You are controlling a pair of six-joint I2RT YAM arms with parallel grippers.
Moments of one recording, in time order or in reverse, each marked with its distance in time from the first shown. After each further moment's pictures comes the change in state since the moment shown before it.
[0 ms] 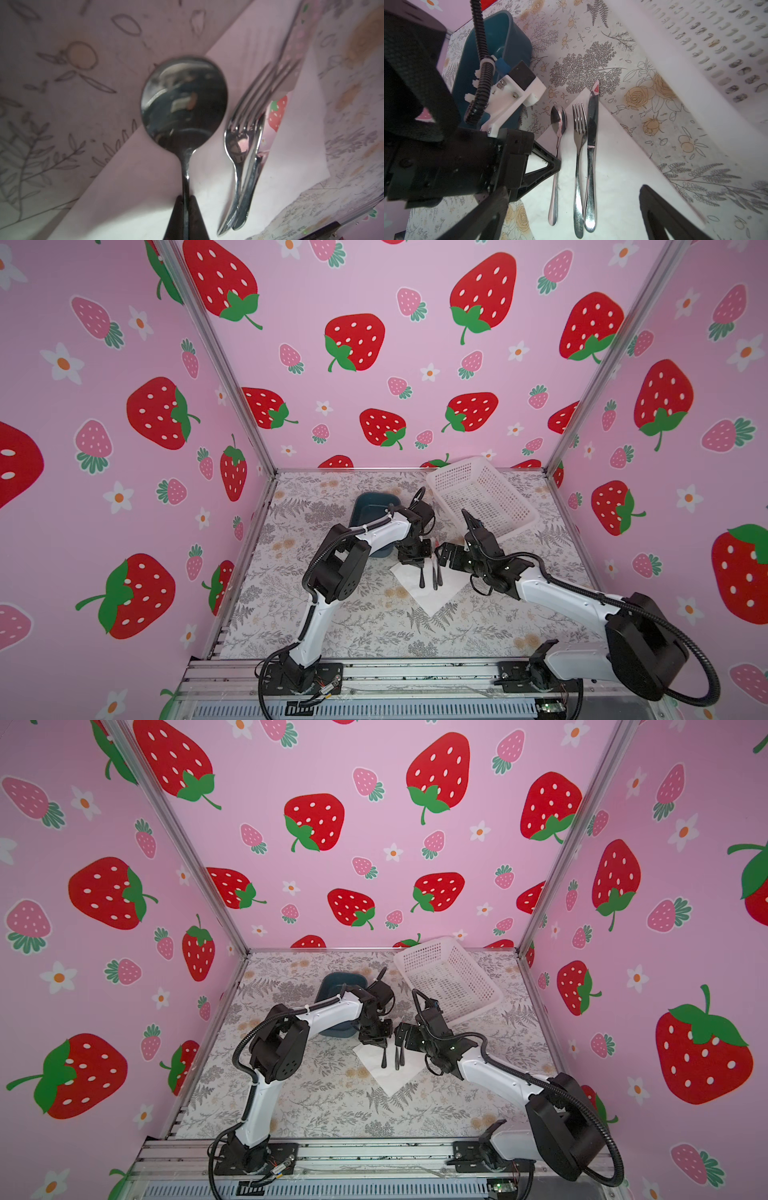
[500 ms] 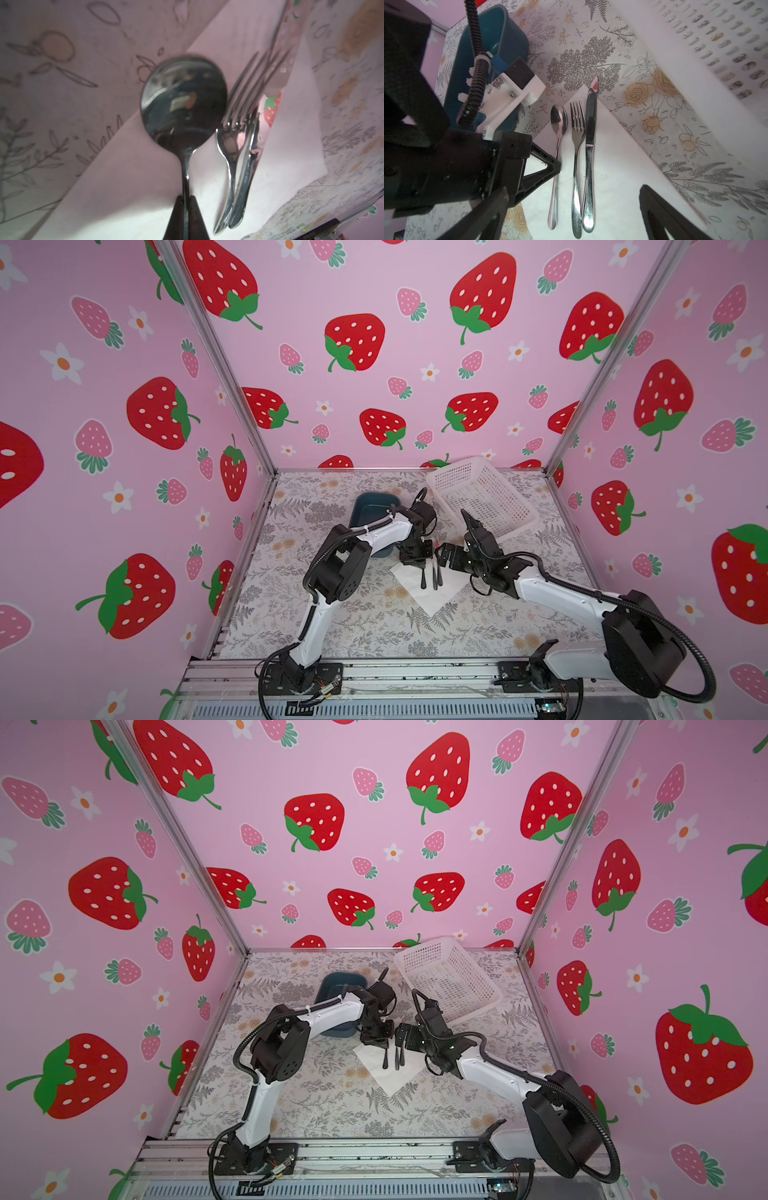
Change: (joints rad) left arm -0.013 0.002 0.006 -0.002 0.008 0.000; right arm -0.008 0.016 0.000 0.001 -0.013 0.000
